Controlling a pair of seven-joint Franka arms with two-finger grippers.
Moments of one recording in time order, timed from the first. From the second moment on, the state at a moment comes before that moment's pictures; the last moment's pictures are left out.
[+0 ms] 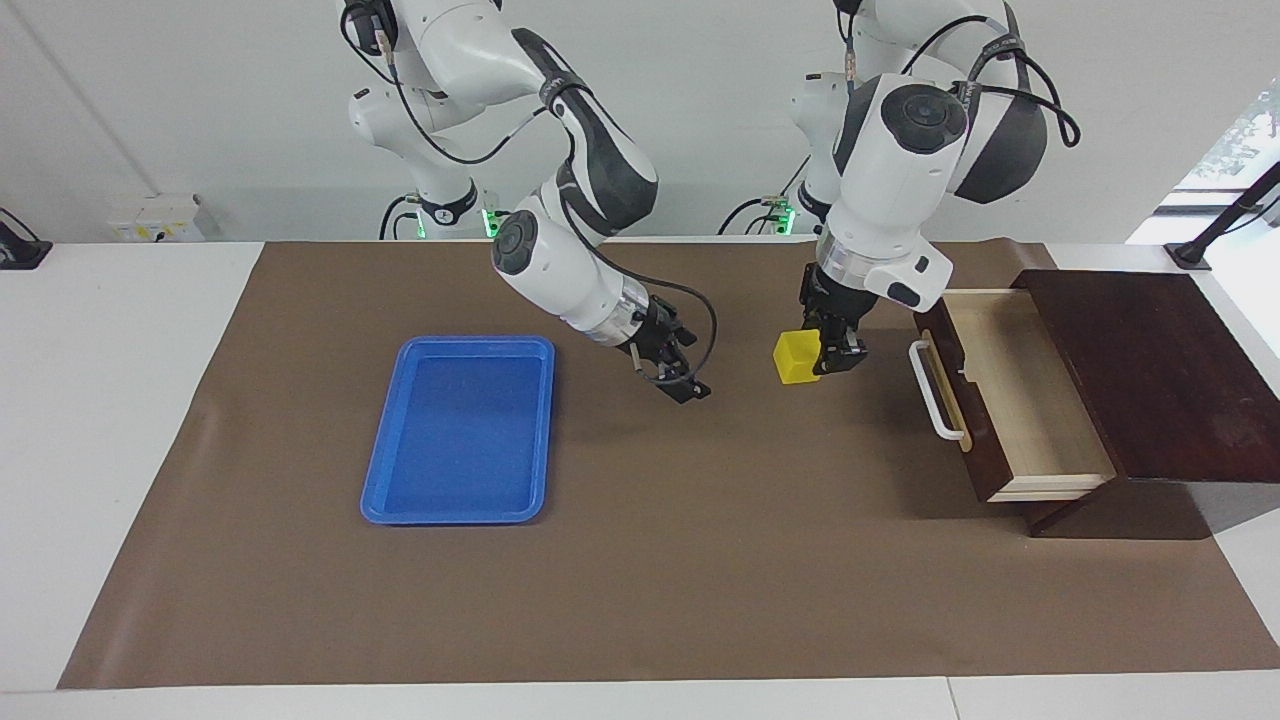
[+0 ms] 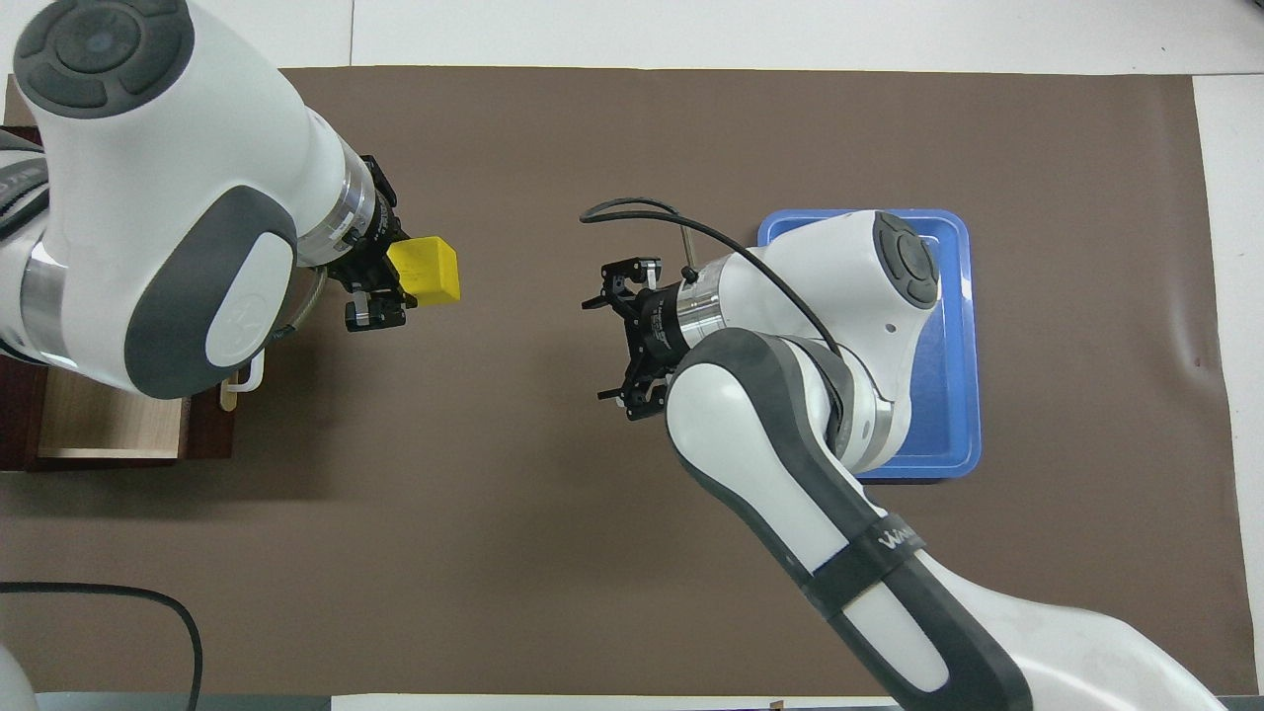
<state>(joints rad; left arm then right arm) -0.30 0.24 -0.13 -1.48 0.01 1.71 -2.05 0.52 0.43 0.00 -1.59 0.81 2.23 1.56</state>
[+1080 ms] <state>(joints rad) -0.34 0.24 -0.14 -1.51 0.01 1.78 -2.11 0.60 0.58 0.00 -1.36 0.82 2.23 1.72</state>
